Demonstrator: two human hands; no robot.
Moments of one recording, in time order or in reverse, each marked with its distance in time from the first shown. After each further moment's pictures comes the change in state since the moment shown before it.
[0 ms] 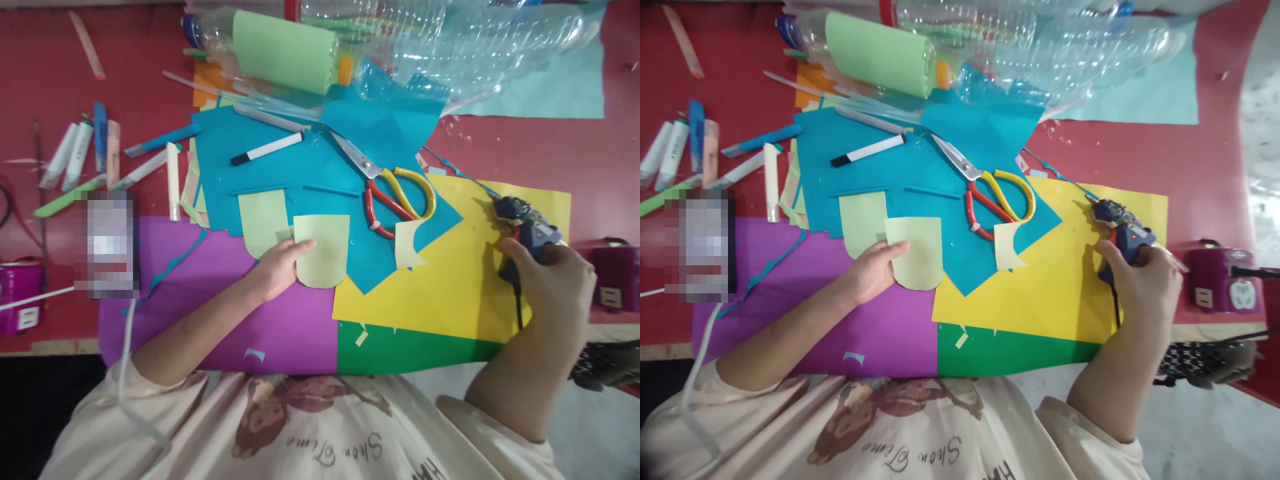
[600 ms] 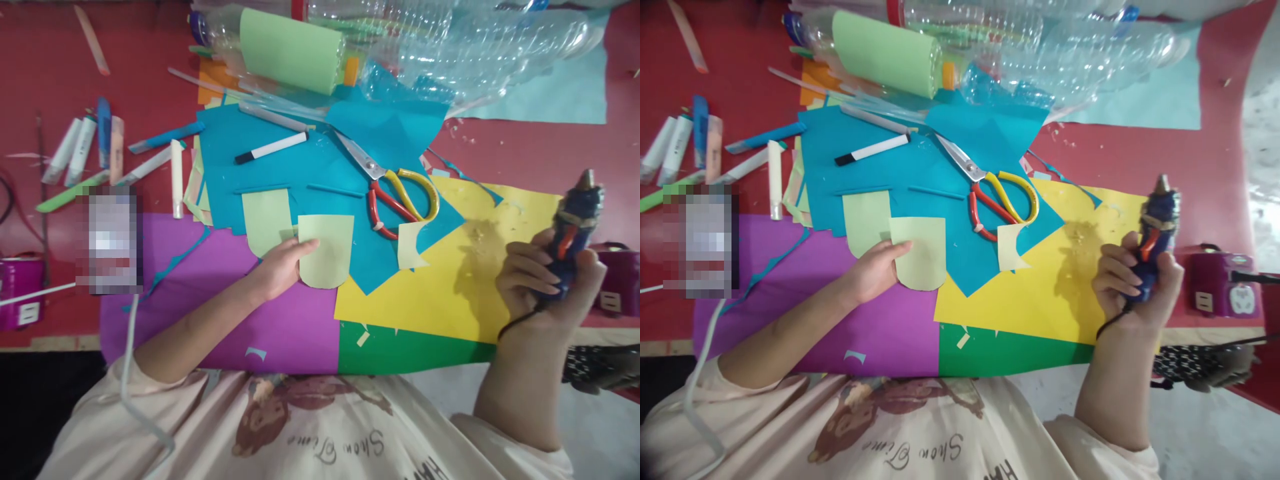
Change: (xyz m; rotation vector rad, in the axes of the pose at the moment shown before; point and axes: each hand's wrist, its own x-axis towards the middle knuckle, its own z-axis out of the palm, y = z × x) left_hand -0.001 0.002 0.003 -0.017 0.000 -0.021; right_hand -0.015 0.001 0.001 0.795 -0.392 -0.275
